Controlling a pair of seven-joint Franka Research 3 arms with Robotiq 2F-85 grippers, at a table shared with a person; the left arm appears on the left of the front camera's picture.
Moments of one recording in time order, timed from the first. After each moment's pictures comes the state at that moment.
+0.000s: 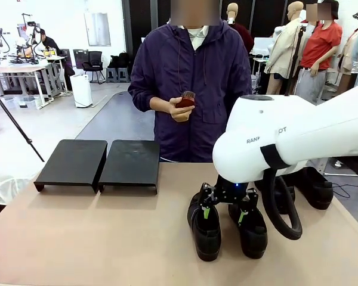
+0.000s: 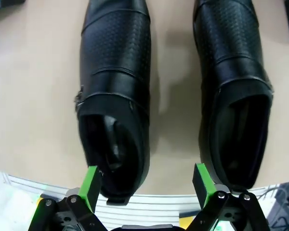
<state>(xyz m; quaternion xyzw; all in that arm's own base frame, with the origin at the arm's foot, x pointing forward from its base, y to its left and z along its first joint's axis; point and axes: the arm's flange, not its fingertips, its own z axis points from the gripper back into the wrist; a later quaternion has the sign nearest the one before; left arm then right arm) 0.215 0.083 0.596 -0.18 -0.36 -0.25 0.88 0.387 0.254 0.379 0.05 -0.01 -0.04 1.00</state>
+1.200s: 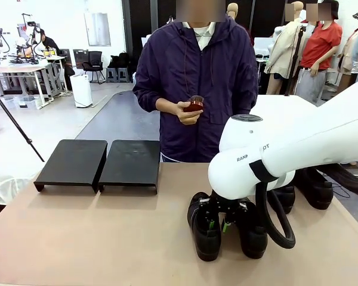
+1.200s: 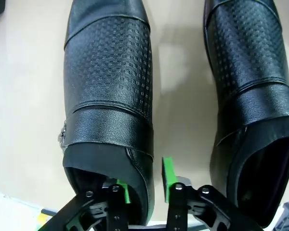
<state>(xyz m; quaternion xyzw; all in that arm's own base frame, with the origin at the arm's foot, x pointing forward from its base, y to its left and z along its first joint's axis) 0.215 0.083 0.596 -0.18 -0.36 -0.25 0.88 0.404 0.262 0.339 0.05 -0.02 -0.05 1.00</state>
